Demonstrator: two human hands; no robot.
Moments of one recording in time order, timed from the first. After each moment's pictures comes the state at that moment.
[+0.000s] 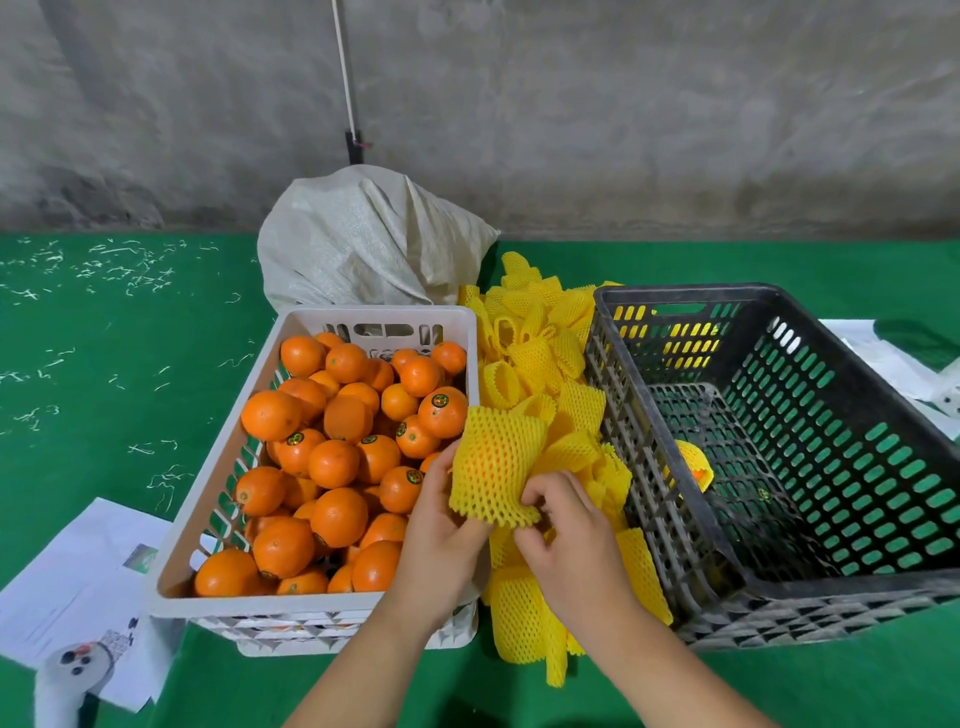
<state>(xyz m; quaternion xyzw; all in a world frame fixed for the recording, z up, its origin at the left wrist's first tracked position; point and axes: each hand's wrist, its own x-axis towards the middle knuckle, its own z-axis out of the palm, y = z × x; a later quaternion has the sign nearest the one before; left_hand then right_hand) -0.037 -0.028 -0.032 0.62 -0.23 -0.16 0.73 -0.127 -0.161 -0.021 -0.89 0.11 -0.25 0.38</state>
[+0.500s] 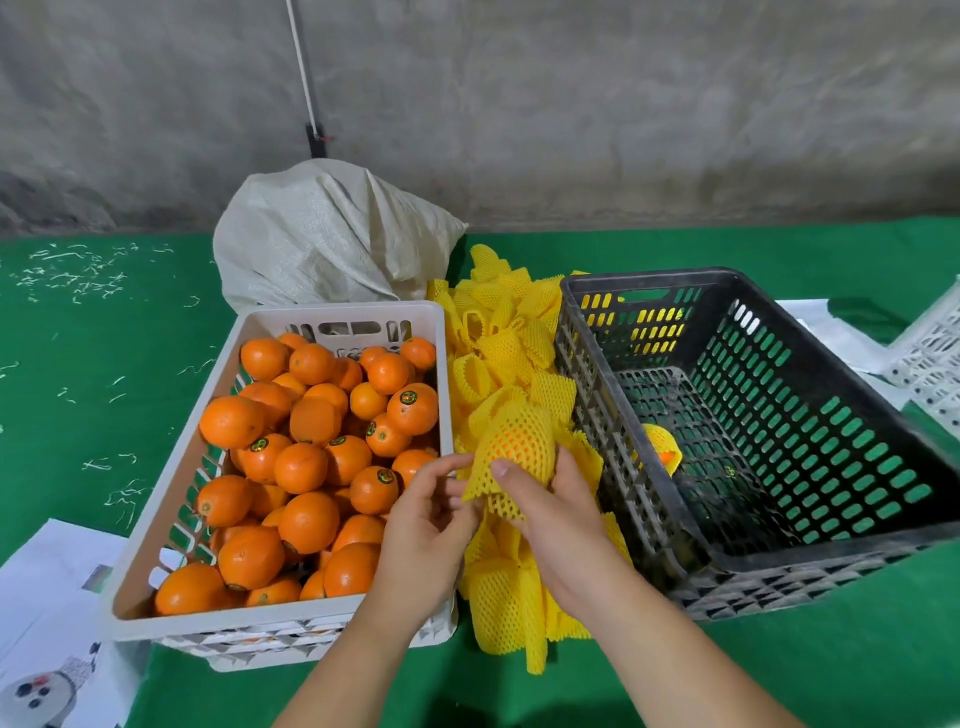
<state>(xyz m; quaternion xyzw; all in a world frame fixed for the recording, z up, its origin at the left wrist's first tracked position) -0.042 -0.033 -0.042 0.66 -0.25 -0.17 0.69 -0.117 -0.155 0.016 -0.56 0.29 -0.17 0.76</state>
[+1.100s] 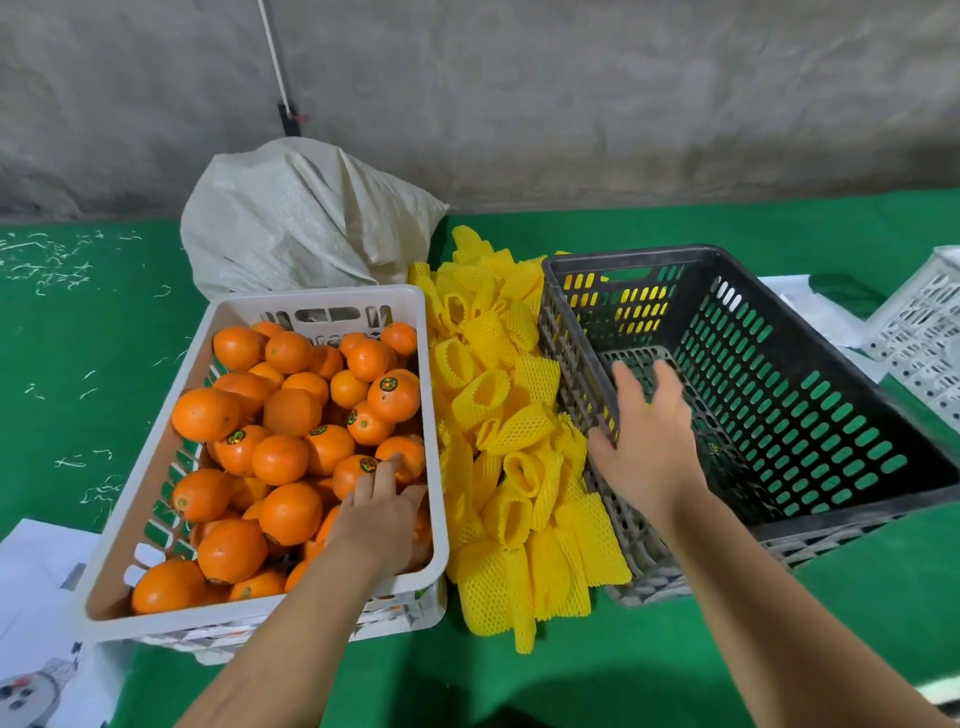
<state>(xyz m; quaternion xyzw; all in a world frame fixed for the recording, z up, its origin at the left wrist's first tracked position) 0.011 -0.027 -0.064 0.91 -0.36 -0.18 -0.08 -0.145 -0.287 0.002 -0.92 0.34 -0.11 0.13</state>
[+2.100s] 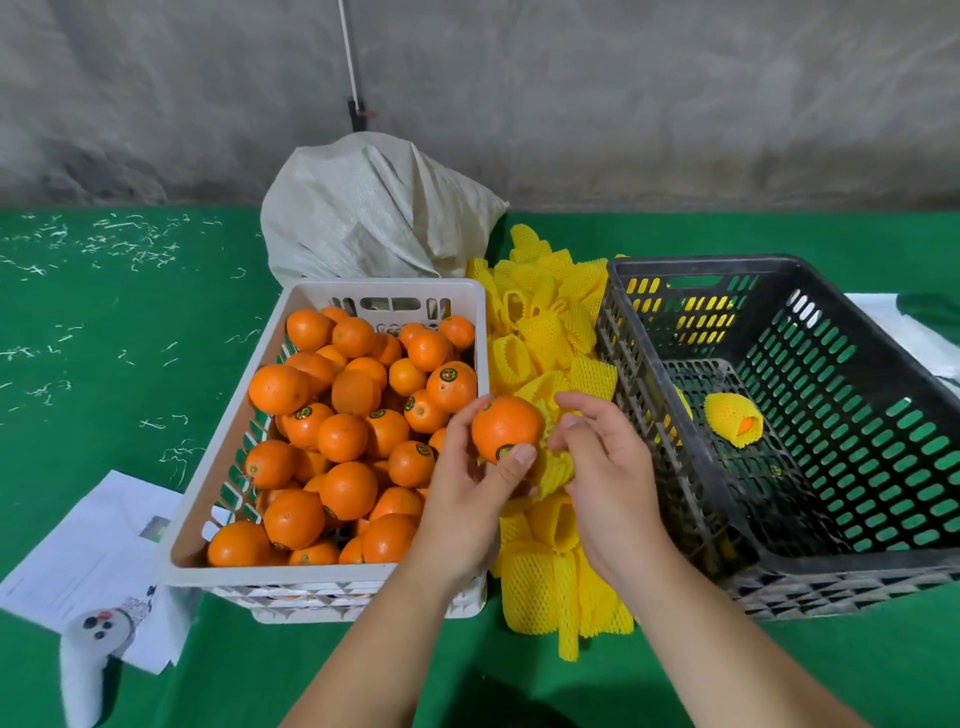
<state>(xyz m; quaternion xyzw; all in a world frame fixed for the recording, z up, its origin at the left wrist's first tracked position) -0.040 -0.043 -0.015 0.56 -0.18 -0.23 0.78 -0.107 -0.163 0.024 -0.61 0.23 -0.28 0.70</state>
